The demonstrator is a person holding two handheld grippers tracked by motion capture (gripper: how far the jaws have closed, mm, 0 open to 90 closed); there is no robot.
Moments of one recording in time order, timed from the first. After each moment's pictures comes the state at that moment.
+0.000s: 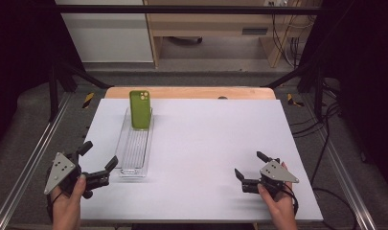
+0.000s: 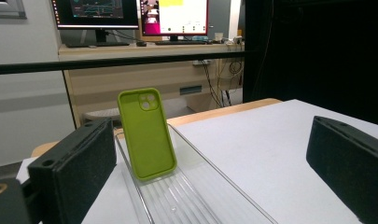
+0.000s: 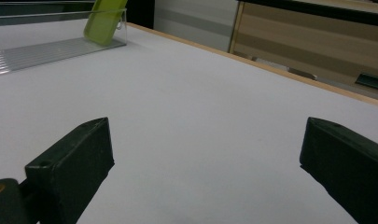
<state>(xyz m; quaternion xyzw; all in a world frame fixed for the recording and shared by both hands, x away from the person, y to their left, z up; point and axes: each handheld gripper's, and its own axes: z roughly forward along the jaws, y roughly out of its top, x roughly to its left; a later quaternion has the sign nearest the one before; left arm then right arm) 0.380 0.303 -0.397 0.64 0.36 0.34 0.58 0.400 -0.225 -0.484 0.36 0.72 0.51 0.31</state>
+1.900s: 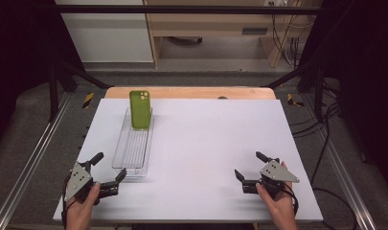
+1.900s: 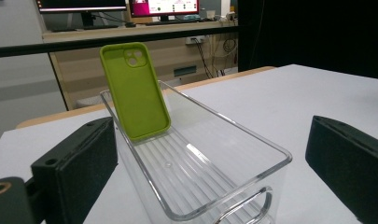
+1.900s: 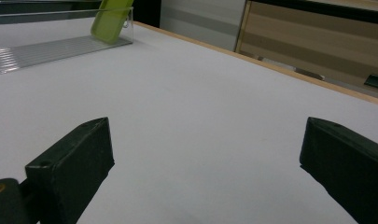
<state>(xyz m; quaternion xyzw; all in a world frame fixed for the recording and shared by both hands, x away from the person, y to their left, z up) 0.385 0.303 -0.458 0.68 0.34 0.33 0.56 0.400 -0.227 -0.484 0.35 0.72 0.52 0.30</state>
